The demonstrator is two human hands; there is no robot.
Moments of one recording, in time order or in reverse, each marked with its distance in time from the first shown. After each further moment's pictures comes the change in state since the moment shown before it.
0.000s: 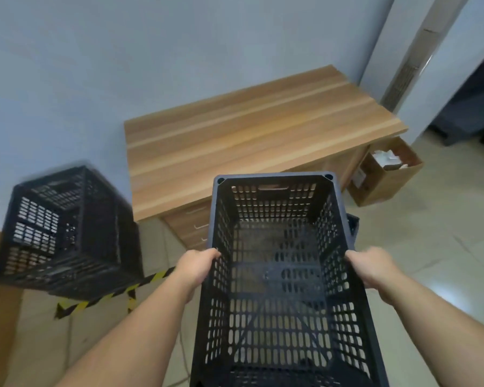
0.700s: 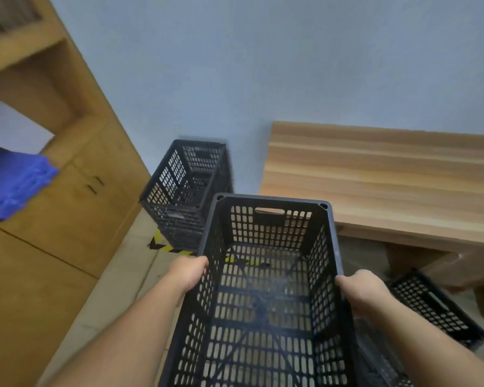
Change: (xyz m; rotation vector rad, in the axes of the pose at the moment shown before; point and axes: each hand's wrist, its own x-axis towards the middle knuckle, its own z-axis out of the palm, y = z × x) left_hand -0.053 -0.142 -0.218 -0.314 0.422 -0.273; right_hand -0.134 -0.193 0.173 -0.503 -0.296 -0.374
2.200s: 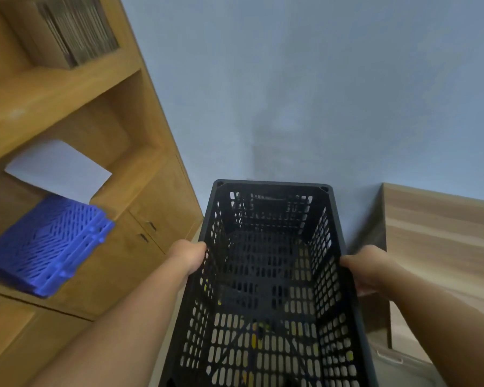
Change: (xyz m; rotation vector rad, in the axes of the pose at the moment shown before) left_hand 0.323 0.201 -0.330 -0.023 0.212 0.033; right_hand 0.138 -0.522 0.072 0.054 -0.144 -0.138
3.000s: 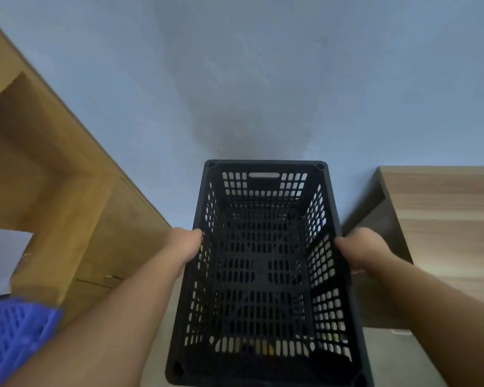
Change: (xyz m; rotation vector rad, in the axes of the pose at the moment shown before) left_hand 0.240 0.144 0.001 0.111 -0.213 0.068; right_hand 0.141 -0.129 0.033 -0.027 0.254 0.134
